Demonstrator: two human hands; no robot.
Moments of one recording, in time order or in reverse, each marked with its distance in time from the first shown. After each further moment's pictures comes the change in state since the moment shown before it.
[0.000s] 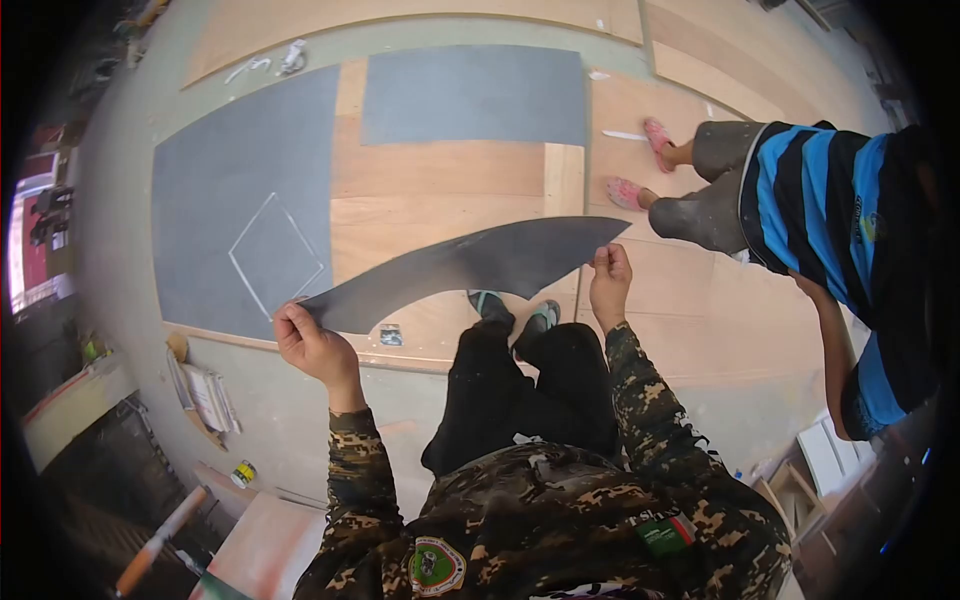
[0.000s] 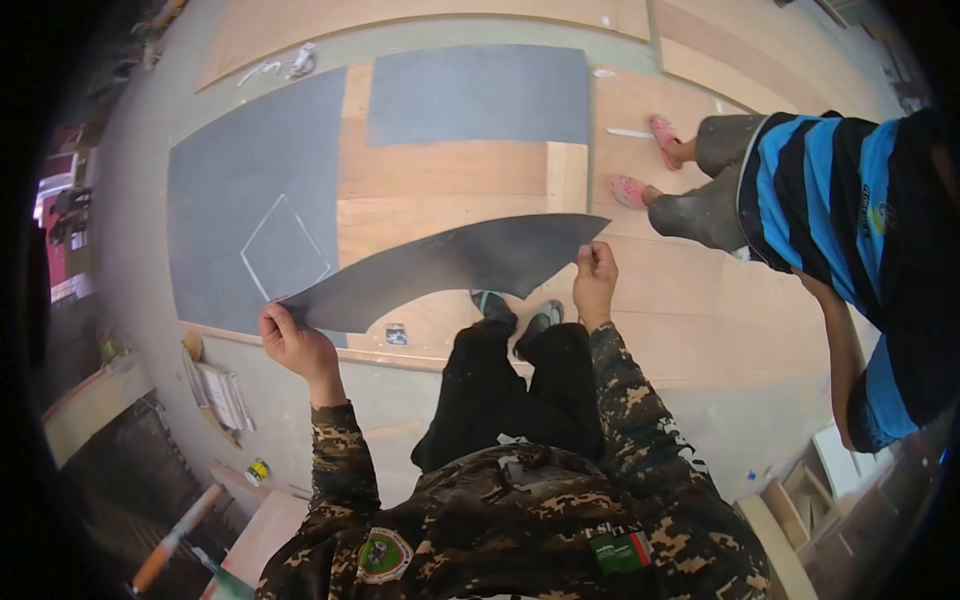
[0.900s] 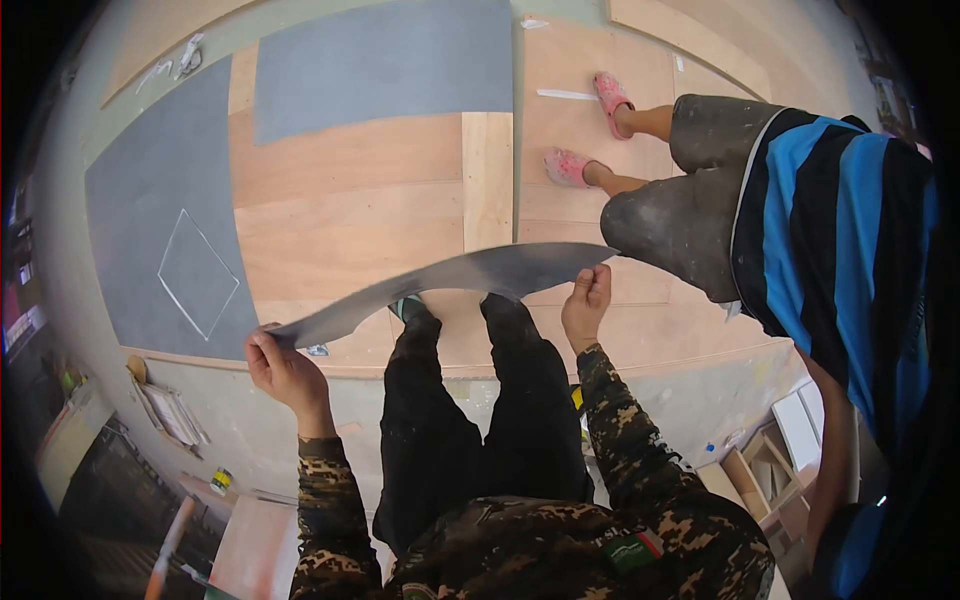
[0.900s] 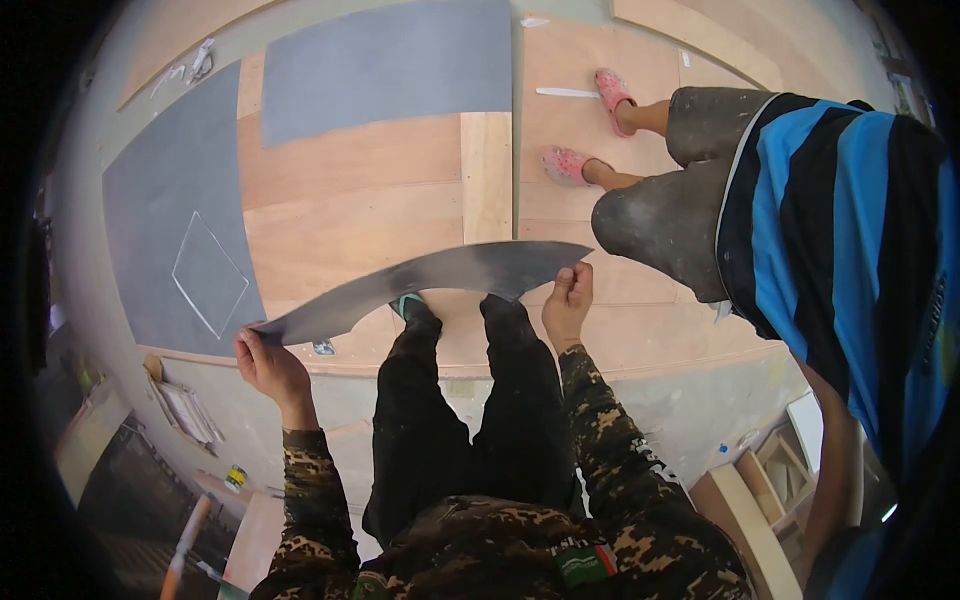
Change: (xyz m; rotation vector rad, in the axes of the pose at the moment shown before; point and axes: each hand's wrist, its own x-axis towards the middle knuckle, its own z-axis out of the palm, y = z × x) left_hand -0.021 -0.061 0.015 -0.030 -0.168 -0.270; right_hand -0.015 0.018 -0.029 -0.311 0.134 0.022
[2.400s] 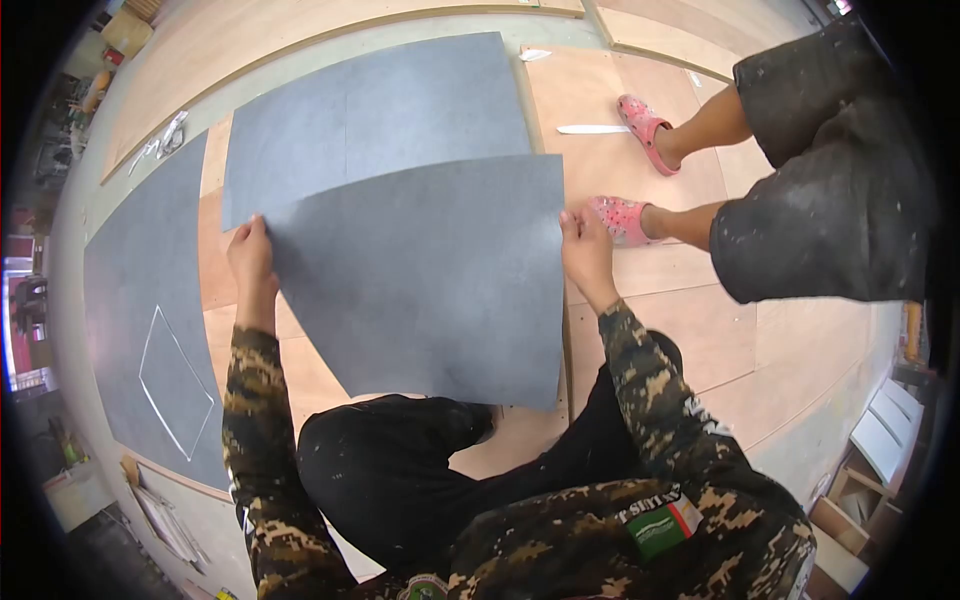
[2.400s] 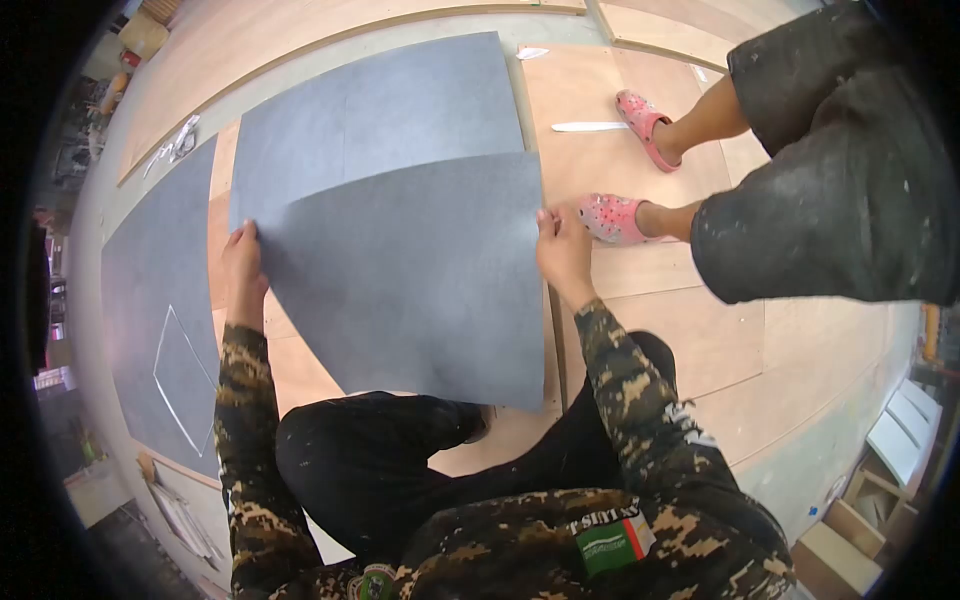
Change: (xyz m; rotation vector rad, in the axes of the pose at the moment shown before) left_hand 0.230 -0.263 0.102 0.389 -0.143 -0.140; right_hand 0.132 0.128 0.165 -0.208 -0.040 -0.243
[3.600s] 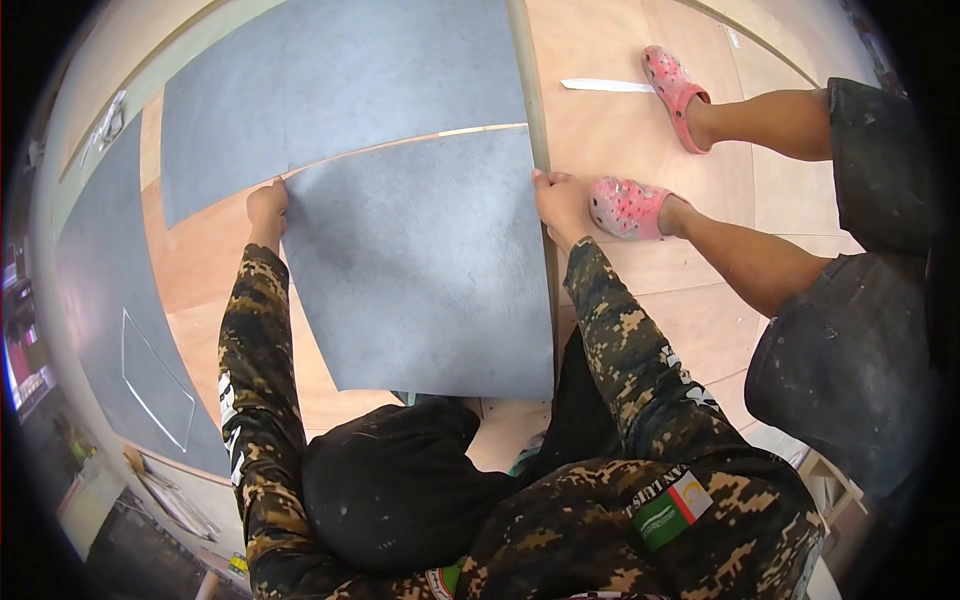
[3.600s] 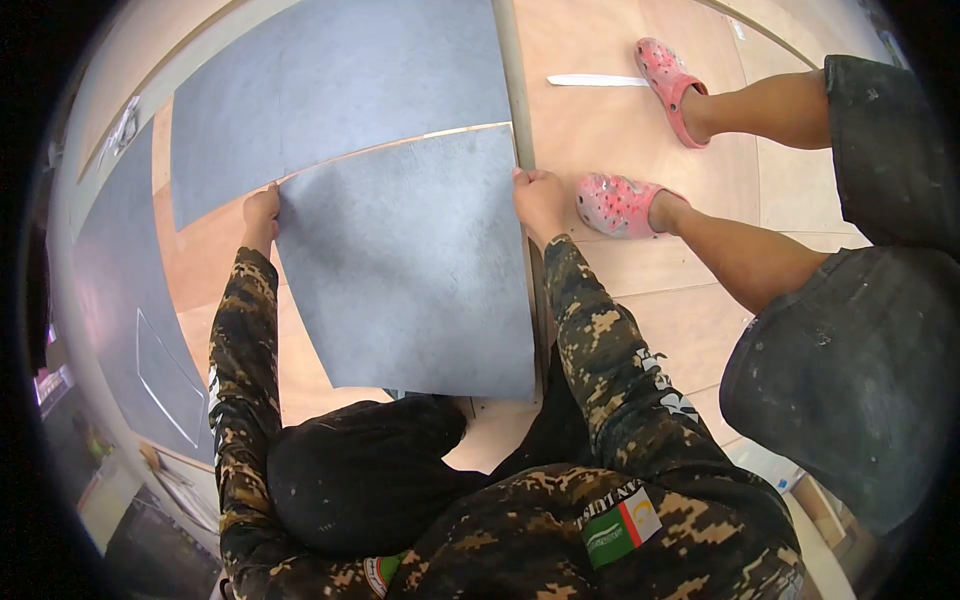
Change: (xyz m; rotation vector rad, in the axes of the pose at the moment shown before) left_hand 0.105 -0.129 0.169 0.743 -0.165 -0.262; right_hand 0.082 0.123 0.115 0.151 -0.184 0.554
